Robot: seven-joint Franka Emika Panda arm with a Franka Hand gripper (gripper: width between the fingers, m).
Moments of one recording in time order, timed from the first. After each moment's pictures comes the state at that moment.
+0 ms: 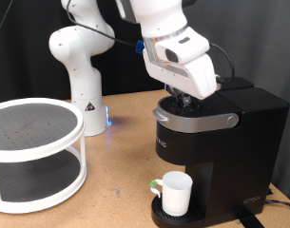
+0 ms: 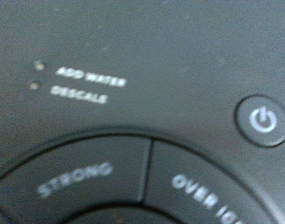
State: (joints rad) arm 0.60 -0.12 -0.46 -2.24 0.34 2.20 -0.99
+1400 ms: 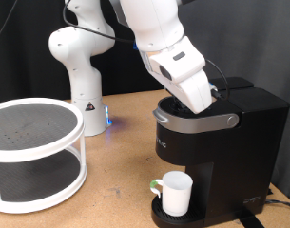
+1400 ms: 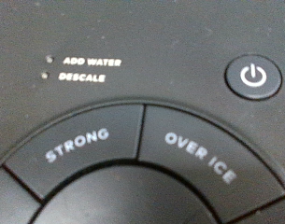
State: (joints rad) arm 0.57 0.00 -0.52 -2.09 0.47 1.93 -1.01
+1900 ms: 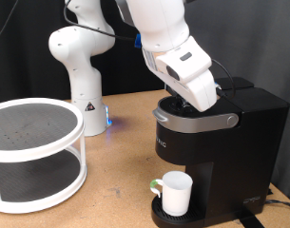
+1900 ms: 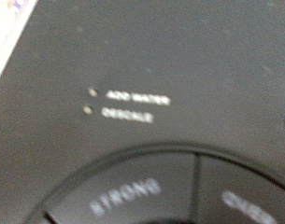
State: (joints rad) arm 0.57 0.01 -0.50 -2.07 0.46 1.86 -1.03
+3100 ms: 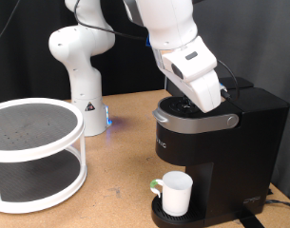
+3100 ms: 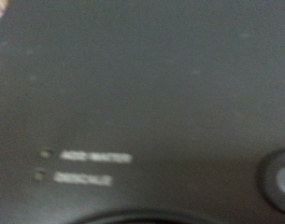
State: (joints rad) arm 0.58 0.01 -0.47 -2.08 0.46 1.94 -0.91
